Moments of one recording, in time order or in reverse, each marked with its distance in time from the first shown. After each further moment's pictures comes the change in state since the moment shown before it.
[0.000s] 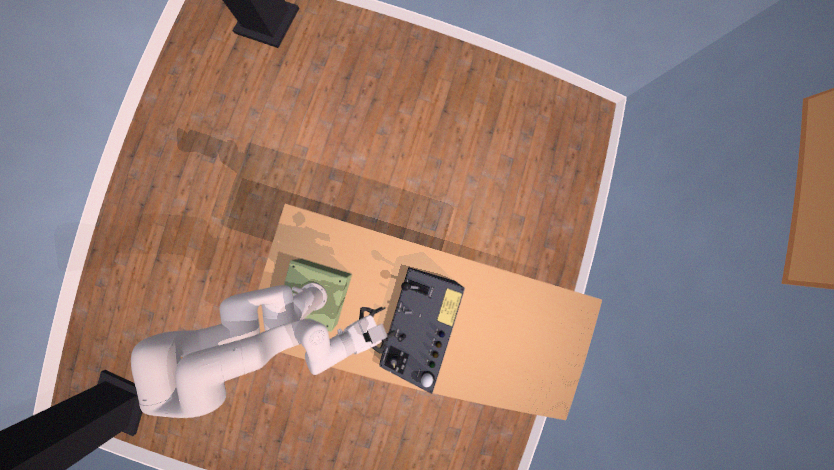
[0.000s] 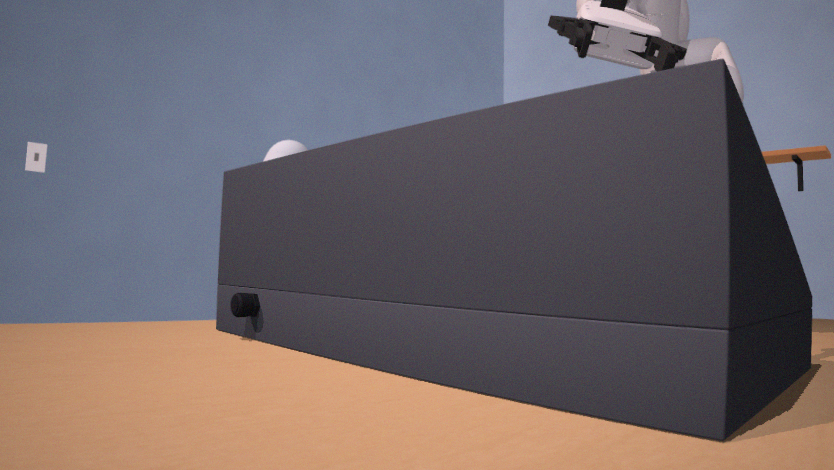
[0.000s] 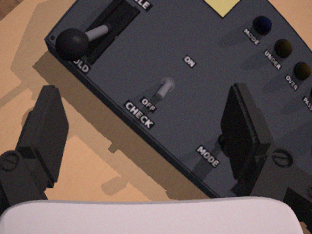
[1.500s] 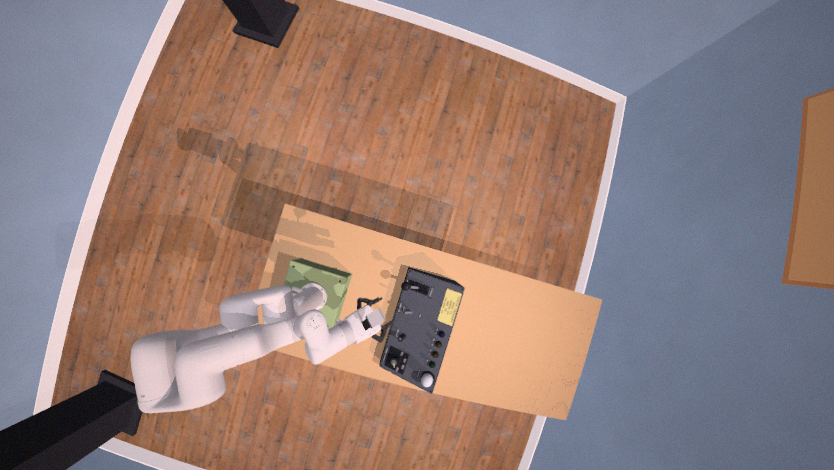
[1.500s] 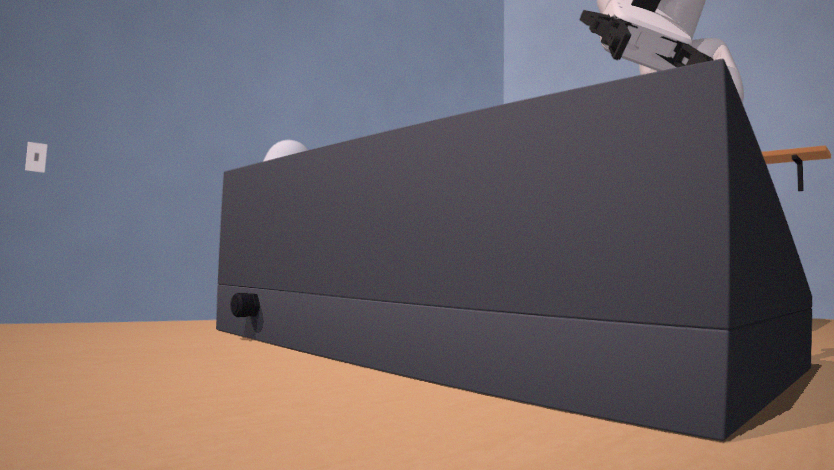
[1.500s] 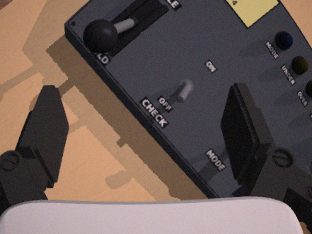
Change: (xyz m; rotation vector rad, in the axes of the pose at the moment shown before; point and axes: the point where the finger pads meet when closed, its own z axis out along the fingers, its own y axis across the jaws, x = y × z) arm 0.004 -0.036 0.007 0.038 -0.048 -0.113
